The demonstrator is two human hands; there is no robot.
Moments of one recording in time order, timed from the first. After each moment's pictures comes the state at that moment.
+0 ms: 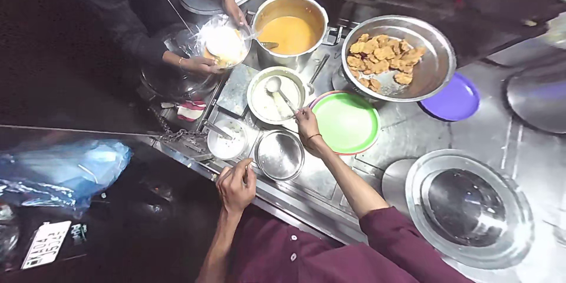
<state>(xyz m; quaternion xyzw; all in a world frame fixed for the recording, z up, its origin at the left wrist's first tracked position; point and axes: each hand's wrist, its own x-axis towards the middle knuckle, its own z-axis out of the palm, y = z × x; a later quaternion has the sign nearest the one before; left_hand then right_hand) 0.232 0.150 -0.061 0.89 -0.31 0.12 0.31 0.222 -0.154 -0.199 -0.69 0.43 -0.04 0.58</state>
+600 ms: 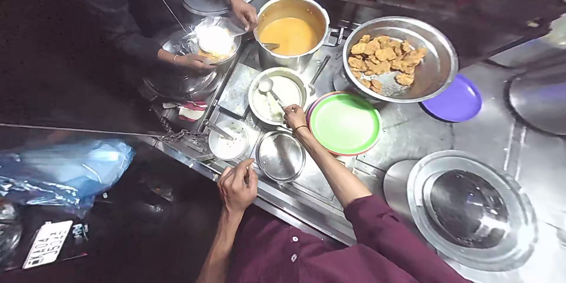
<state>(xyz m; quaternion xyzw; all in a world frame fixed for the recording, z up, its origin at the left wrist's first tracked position) 0.233 0.149 -0.059 0.89 -0.31 0.12 0.31 0.274 -0.130 -0.178 -0.58 0.49 0.01 0.65</state>
